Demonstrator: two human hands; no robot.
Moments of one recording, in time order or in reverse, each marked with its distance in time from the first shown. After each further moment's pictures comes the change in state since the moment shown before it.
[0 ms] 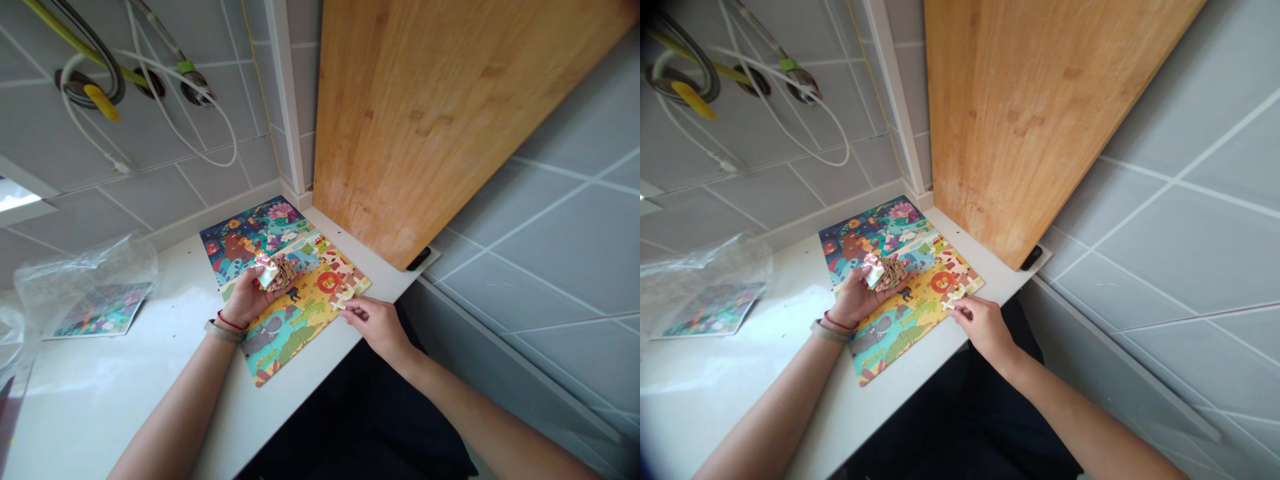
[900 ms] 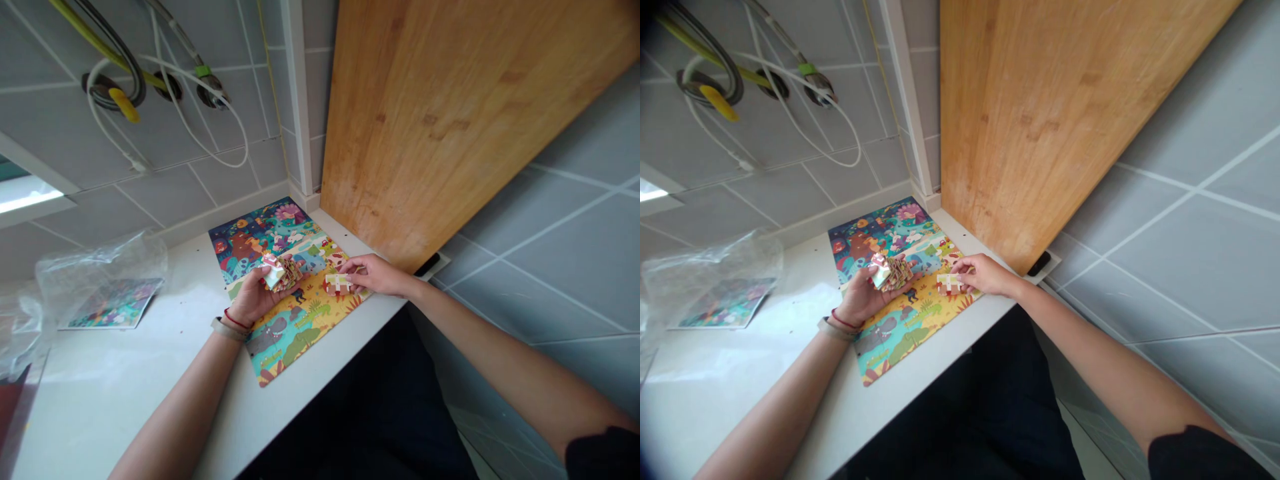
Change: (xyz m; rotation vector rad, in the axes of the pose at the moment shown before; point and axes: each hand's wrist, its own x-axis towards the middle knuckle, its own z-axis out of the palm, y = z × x) left_hand 0.001 -0.001 -0.004 -0.029 -0.015 0.014; right_hand 0.114 -0.006 -0.039 0.317 -0.525 0.272
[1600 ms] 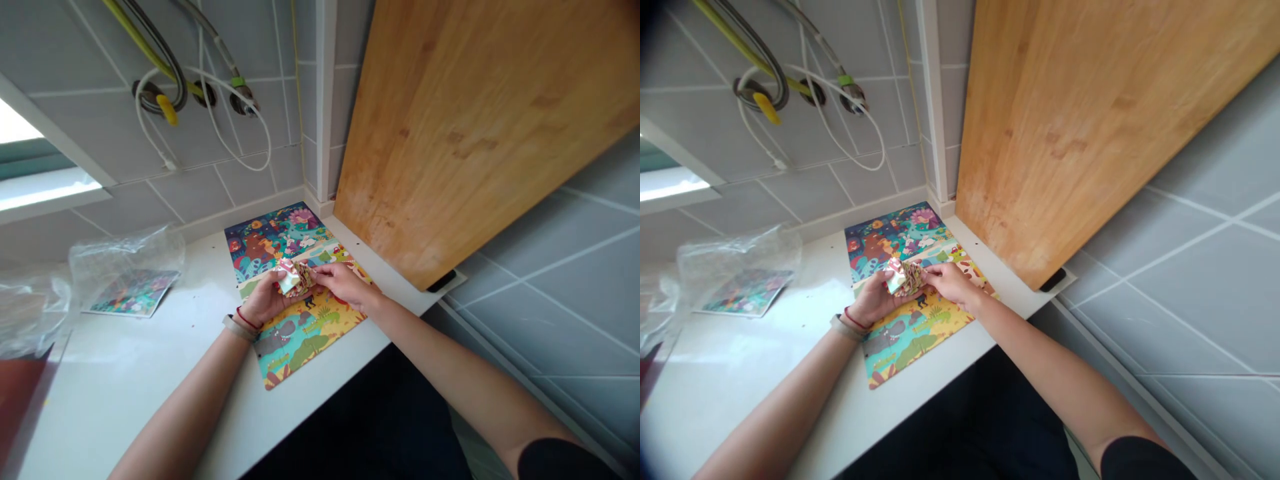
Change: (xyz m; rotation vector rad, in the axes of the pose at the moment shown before) left_hand 0.002 -0.002 -0.001 0.054 0.017 0.002; right_hand 0.047 -0.035 0.086 0.131 0.004 0.013
